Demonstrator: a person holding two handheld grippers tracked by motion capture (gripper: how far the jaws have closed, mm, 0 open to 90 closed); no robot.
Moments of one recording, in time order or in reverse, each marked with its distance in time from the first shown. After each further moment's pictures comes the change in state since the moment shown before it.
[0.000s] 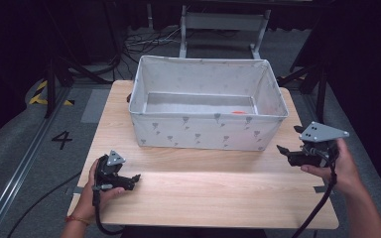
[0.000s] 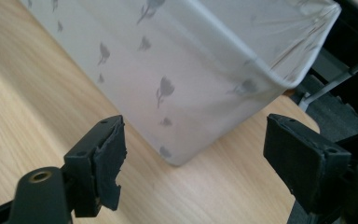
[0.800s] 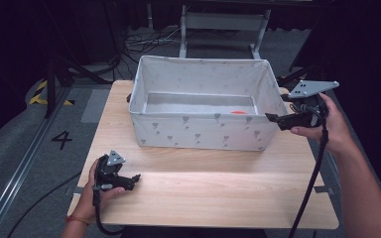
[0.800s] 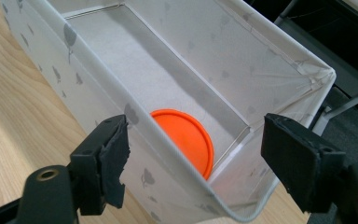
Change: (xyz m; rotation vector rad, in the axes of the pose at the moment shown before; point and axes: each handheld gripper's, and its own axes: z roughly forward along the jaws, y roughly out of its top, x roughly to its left) left arm 0.000 0.000 0.000 0.000 -0.006 0.000; right arm -0.041 0.088 0.016 -0.014 0.086 0.020
